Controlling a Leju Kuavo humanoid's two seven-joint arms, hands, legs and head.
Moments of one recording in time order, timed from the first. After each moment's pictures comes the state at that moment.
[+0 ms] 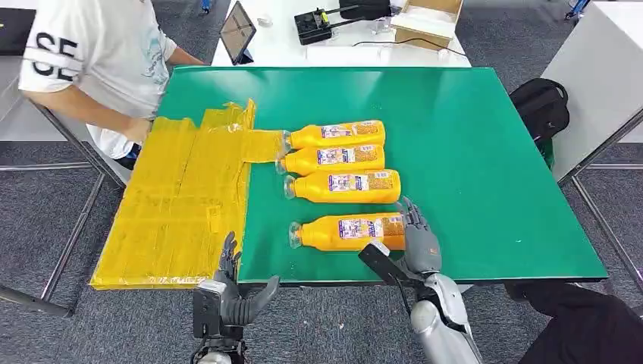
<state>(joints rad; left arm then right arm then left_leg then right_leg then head) 0.05 -0.31 -0.31 -1.13 -0.13 0.32 -0.70 -0.19 0.08 0.01 -1.05 0.93 -0.34 -0.15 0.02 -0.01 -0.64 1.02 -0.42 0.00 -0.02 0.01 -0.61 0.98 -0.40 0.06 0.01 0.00</state>
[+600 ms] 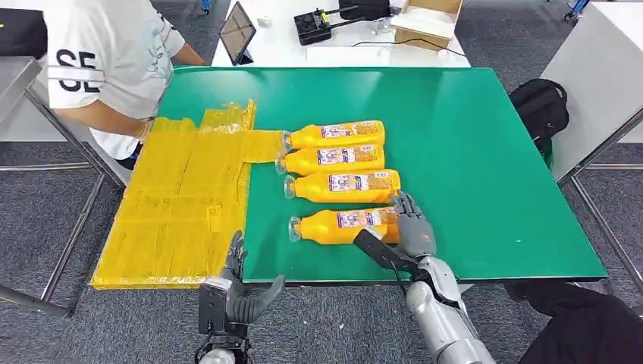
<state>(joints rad) 0.02 -0.31 -0.32 -1.09 -0.12 0.30 -0.70 -0.35 0.08 0.02 -0.82 0.94 -0.31 -0.13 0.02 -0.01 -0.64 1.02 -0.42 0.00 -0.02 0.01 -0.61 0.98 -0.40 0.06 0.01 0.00</state>
